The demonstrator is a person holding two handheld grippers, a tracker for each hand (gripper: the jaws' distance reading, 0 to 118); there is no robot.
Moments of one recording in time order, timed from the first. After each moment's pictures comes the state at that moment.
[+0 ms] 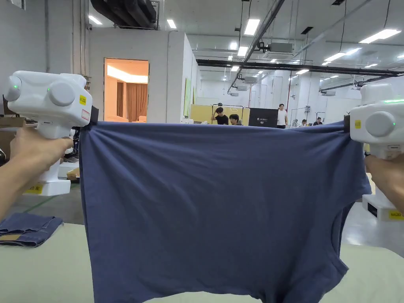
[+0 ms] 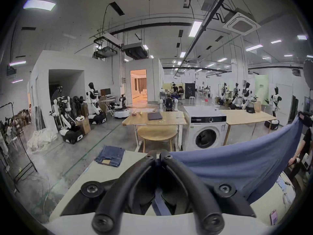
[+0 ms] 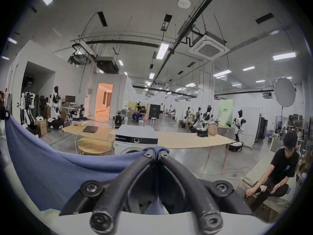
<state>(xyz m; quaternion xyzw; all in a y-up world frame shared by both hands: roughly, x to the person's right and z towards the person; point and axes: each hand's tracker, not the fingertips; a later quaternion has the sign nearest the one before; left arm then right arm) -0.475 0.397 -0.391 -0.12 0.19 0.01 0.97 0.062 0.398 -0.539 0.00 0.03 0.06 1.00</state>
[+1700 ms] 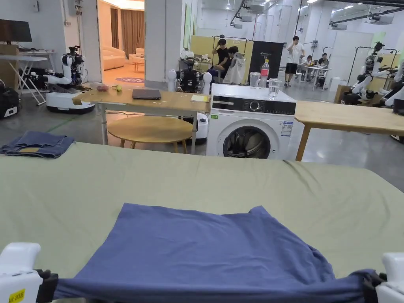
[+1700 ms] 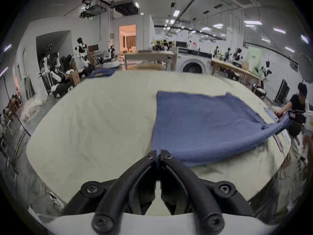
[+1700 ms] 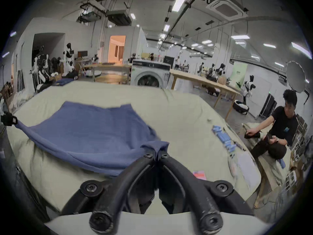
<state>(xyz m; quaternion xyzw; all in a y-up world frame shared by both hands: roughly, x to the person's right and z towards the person) -0.397 0.010 -0.087 -0.35 0.12 0.08 0.92 0.161 0.036 -0.248 -0.29 0.08 0.11 0.95</state>
